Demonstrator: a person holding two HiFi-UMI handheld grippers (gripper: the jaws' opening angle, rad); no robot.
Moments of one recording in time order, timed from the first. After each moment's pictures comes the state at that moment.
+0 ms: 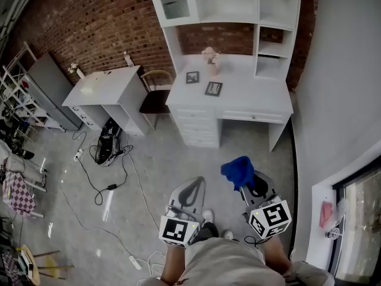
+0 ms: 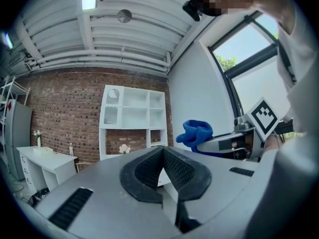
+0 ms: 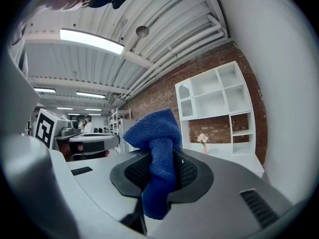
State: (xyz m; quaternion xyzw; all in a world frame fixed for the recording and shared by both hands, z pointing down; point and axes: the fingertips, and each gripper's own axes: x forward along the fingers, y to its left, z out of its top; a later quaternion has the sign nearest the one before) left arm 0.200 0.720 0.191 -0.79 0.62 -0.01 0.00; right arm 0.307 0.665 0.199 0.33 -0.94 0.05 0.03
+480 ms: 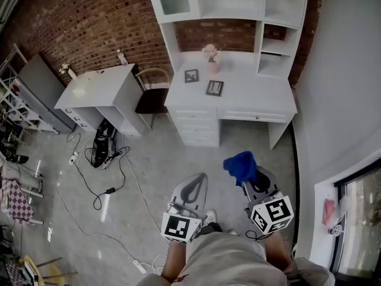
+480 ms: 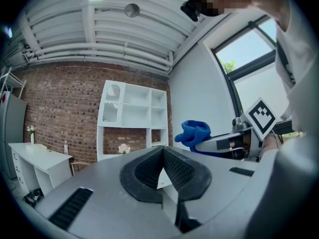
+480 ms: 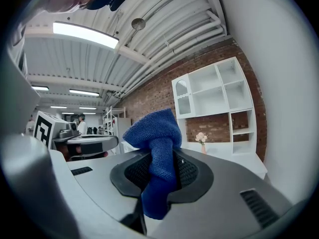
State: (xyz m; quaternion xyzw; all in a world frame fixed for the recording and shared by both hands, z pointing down) left arm 0.142 0.662 0.198 -0.80 0.60 0.00 0.00; right arm 0.250 0.608 0.204 0.36 -0.93 0.05 0.04
